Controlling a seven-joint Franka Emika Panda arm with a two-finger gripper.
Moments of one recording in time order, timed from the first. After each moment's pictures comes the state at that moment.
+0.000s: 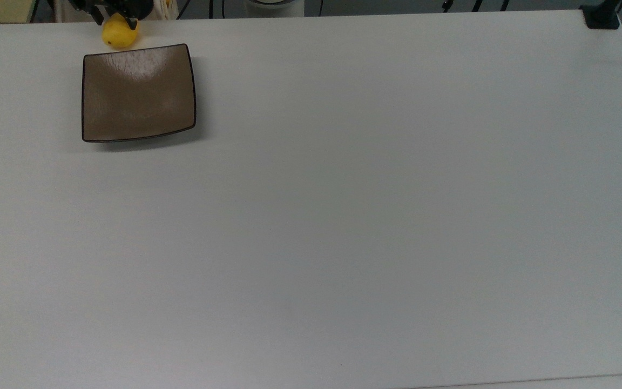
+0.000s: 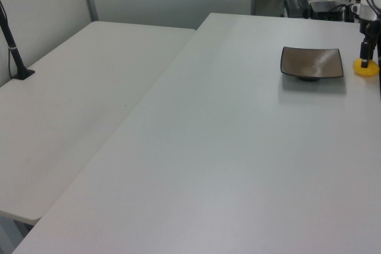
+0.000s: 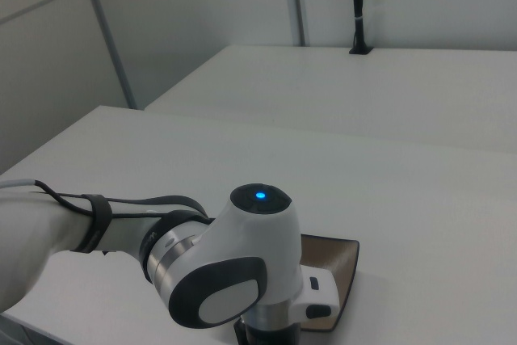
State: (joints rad) arm 0.45 -0.30 -1.13 -2.45 -0.37 2.19 -0.30
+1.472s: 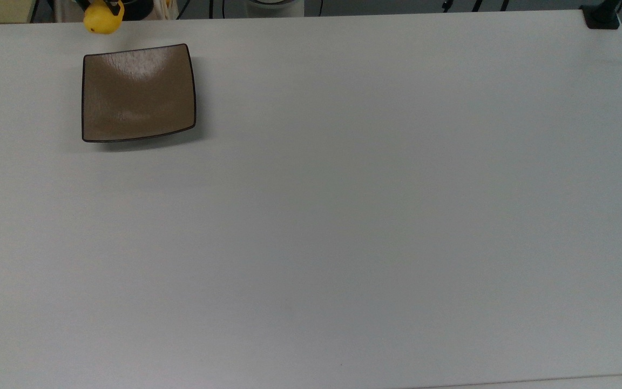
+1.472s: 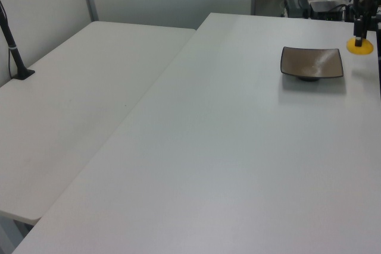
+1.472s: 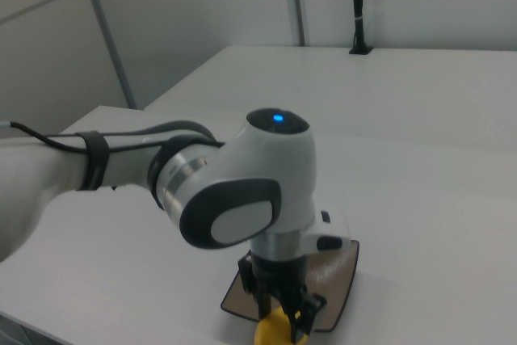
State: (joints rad) arm 0.52 -0.31 -1.08 -2.22 -0.26 1.94 -0.30
